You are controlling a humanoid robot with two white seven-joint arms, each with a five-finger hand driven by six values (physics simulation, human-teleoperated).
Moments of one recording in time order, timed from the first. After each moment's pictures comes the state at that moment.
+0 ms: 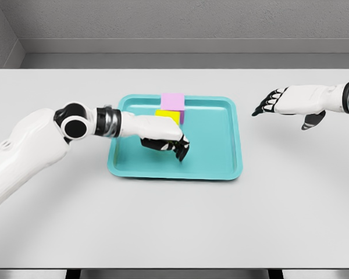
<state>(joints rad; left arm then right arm) -0.88 0.42 -1.01 -1.18 -0.17 -0.61 -0.61 -0.94 -0.91 0.94 -1.34 0.40 -0.61 0.61</state>
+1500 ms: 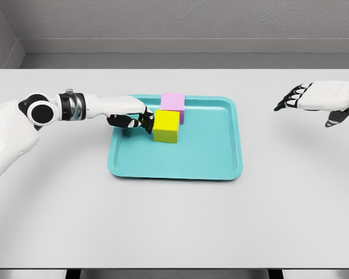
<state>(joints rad) -0.90 0.47 -0.92 -0.97 -0.11 -0.61 -0.61 -0.94 -0.99 0.91 -1.34 0.40 -0.61 0.61</state>
